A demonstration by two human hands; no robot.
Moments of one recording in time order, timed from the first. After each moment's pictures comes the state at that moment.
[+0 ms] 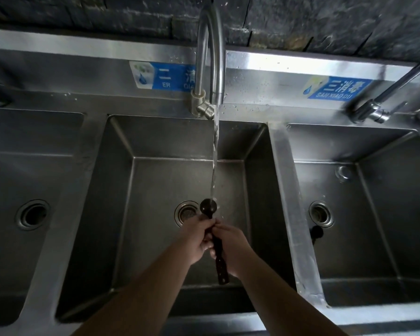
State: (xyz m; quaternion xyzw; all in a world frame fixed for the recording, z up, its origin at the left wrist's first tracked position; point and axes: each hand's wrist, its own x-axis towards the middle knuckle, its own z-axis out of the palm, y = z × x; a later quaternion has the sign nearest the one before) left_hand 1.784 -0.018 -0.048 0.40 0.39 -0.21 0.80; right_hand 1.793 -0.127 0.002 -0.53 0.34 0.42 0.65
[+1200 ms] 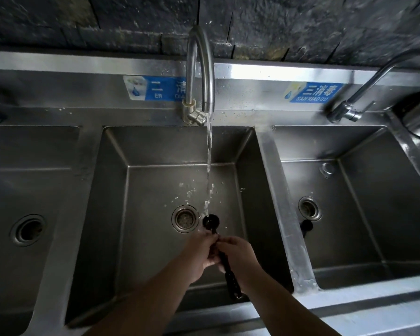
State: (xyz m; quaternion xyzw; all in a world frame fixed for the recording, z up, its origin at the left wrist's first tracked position) left_hand 1.751 -0.032 0.001 0.47 0.36 -0.26 0.76; right_hand 1.757 -0.148 0.019 -0.63 0.32 0.34 0.62
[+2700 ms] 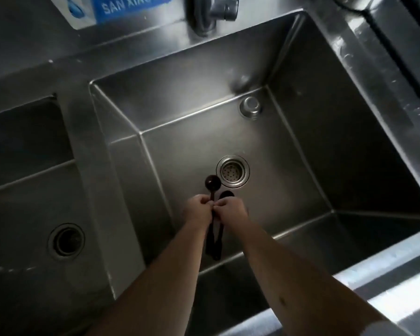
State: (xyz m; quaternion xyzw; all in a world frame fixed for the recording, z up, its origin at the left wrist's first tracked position) left_hand 1.932 -0.390 -0.164 0.75 0.34 -0.26 0.50; right_hand 1.927 -0.488 -0.166 -0.79 0.26 0.34 0.43
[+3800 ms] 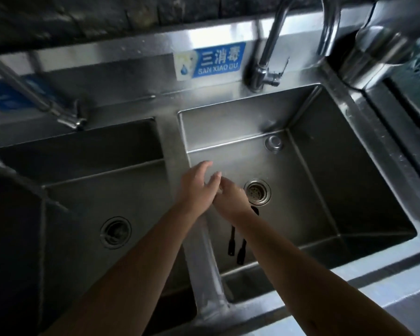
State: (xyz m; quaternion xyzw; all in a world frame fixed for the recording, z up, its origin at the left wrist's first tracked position) left_hand 1.943 -0.259 0.027 0.89 0.09 -0.06 0.45; right_hand 1.934 -0.368 0.021 -0.89 0.05 0.21 0.40
